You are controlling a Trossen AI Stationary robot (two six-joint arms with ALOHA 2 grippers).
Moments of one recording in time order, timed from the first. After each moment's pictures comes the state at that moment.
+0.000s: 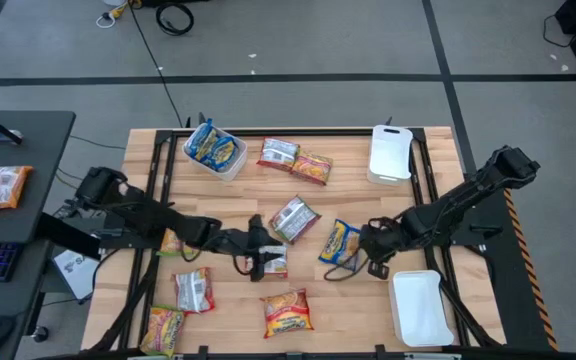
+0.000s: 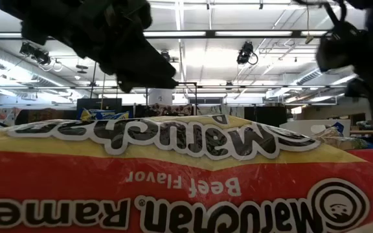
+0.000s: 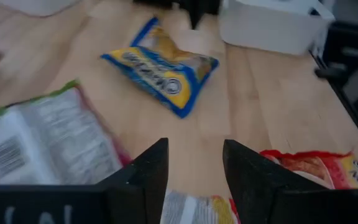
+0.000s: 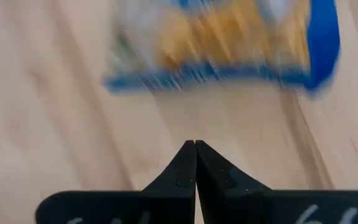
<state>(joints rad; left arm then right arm) -0.31 1.60 0.70 0.45 -0.28 -0.32 0.44 1.28 0.67 -0.71 0.03 0.87</state>
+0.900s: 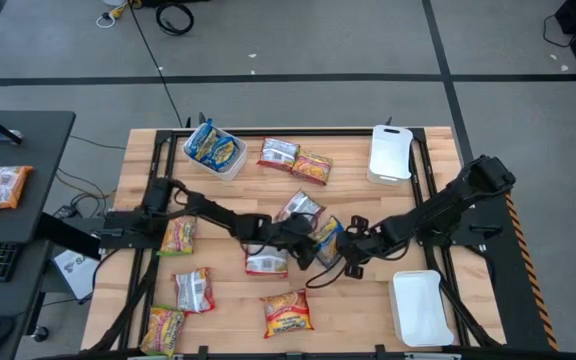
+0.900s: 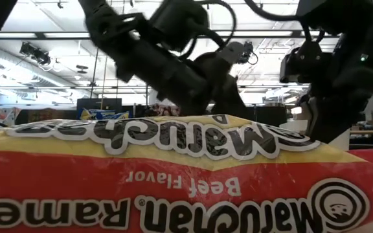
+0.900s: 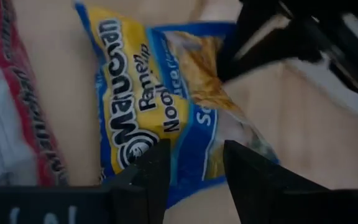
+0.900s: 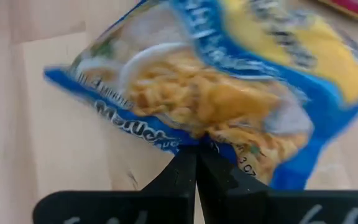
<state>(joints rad) -0.15 2.07 1.14 0.36 -0.10 -0.67 0.38 1.55 0.67 -0.28 0.29 0.55</state>
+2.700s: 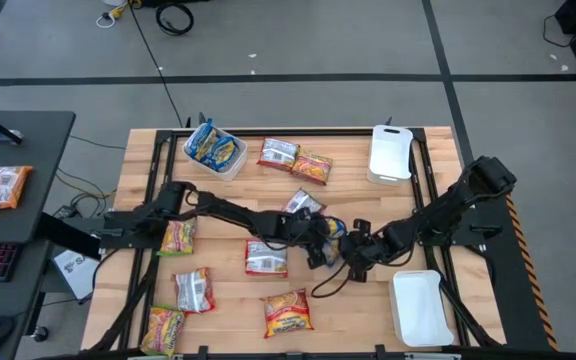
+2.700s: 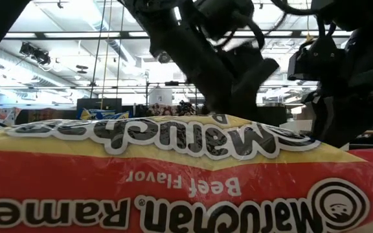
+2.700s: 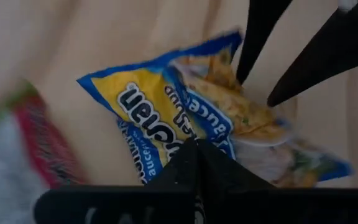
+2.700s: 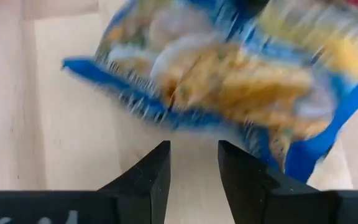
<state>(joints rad) -0.14 2.17 1.50 -0.10 -0.23 -0.33 0.45 1.54 0.67 -0.32 0.33 0.56</state>
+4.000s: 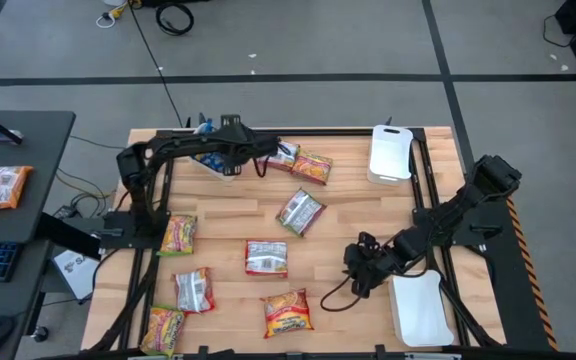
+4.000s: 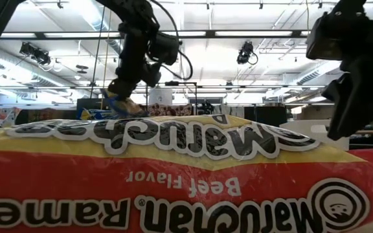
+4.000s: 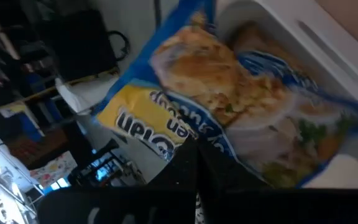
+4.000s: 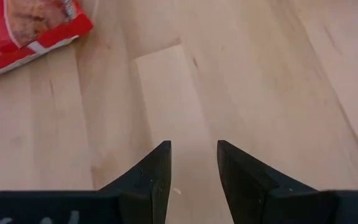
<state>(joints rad) 0.40 1.87 1.50 -1.26 -0.85 0.25 0.60 1.50 0.67 -0.23 0.35 0.82</state>
